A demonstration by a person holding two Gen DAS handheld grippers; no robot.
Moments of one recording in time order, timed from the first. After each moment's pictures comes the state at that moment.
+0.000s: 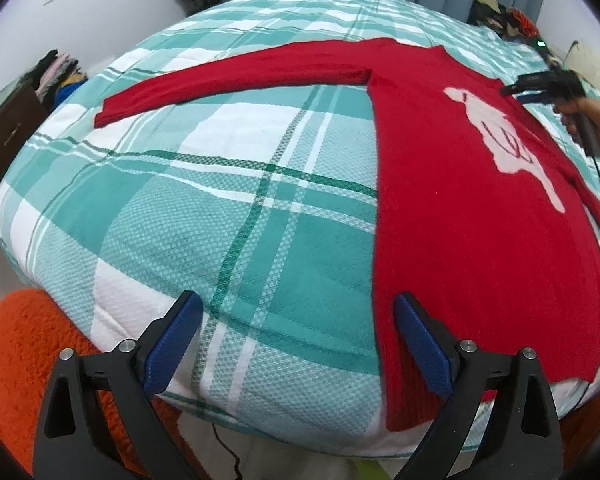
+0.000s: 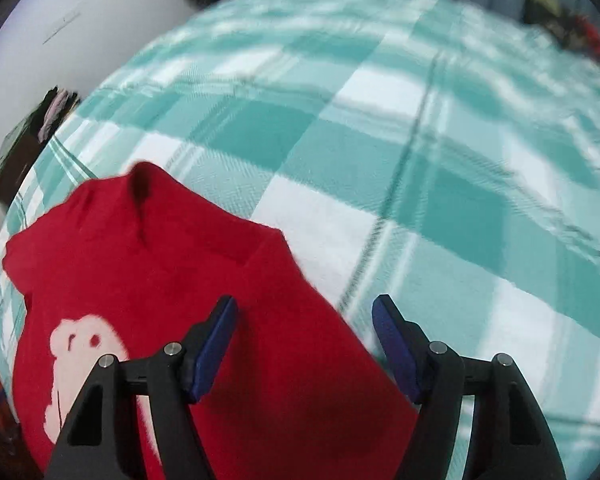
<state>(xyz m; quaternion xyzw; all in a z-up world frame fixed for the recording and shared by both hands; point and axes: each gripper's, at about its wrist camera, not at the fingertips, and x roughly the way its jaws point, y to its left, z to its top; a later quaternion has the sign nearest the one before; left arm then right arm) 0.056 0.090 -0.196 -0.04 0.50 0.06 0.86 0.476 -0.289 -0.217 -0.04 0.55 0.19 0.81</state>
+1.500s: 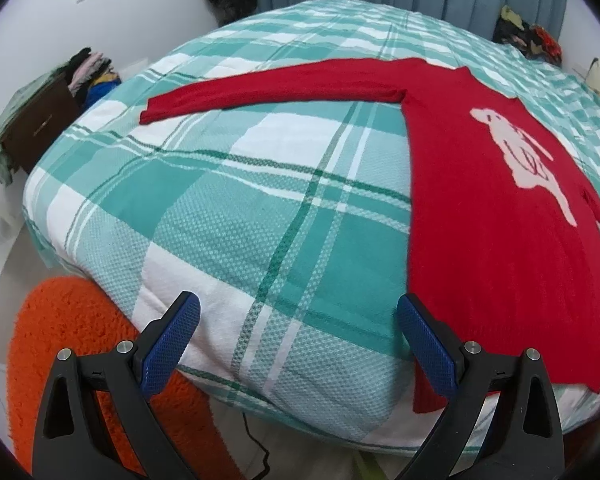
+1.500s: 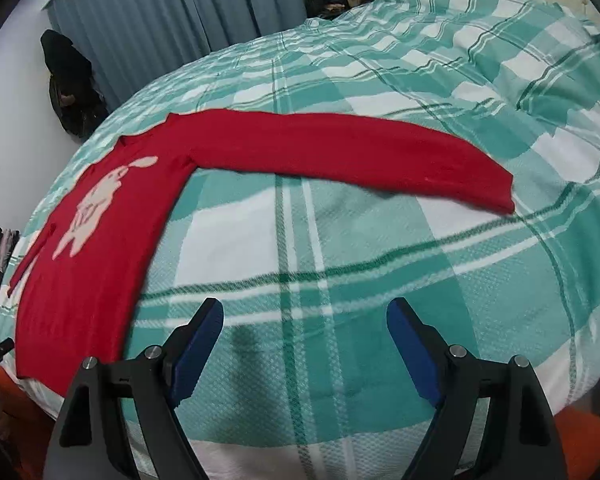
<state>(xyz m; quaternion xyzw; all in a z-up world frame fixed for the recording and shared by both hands) 0.035 0.104 -0.185 -0.05 0.48 0.11 0.87 0.018 -0.422 -0.214 0.15 0.43 -0.07 0.89</state>
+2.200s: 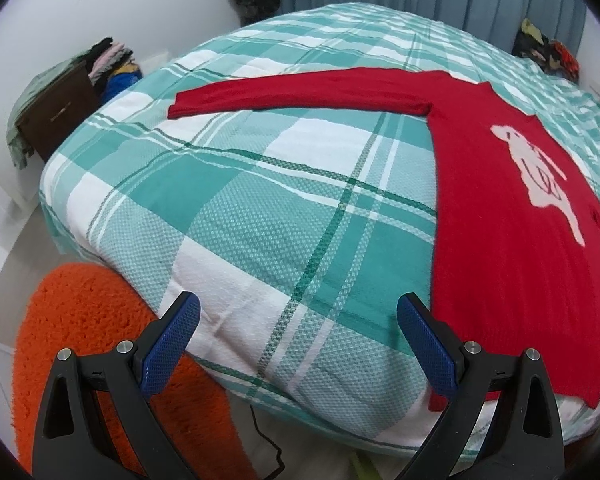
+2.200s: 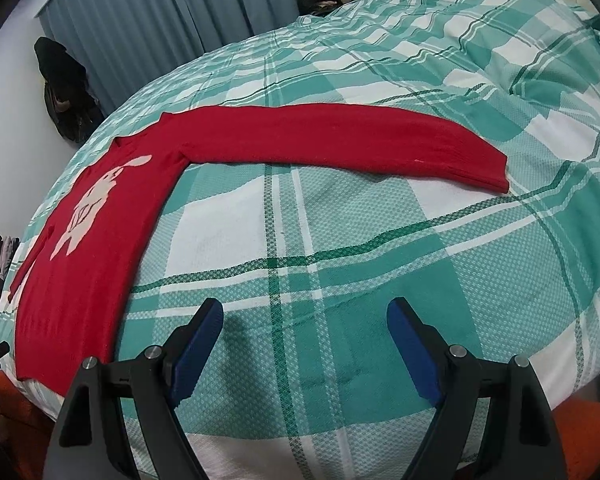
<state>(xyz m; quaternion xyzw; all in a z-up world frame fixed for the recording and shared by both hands) 0.030 0.117 -0.178 -0.06 0.47 0.14 0.87 0.012 -0.426 -0.221 0.17 0.43 -0.08 0.88</state>
